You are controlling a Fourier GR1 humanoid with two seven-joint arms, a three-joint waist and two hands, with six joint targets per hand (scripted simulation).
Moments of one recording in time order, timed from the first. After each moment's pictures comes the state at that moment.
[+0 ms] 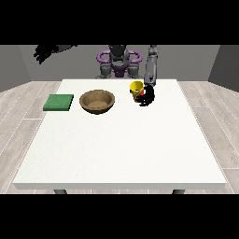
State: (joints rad) left arm -0.47 0.09 0.18 -0.67 -0.09 0.30 -0.70; right arm -0.21 -0.34 -0.36 -1.60 -0.42 0.27 0.07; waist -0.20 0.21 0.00
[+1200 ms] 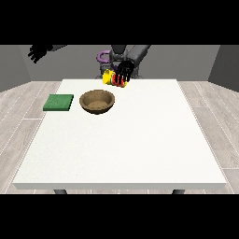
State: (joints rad) left arm -0.86 0.02 -0.43 -0.51 -0.98 0.54 0.27; right arm -0.18 -0.42 -0.43 -1.19 -0.42 0.40 0.00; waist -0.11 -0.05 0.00
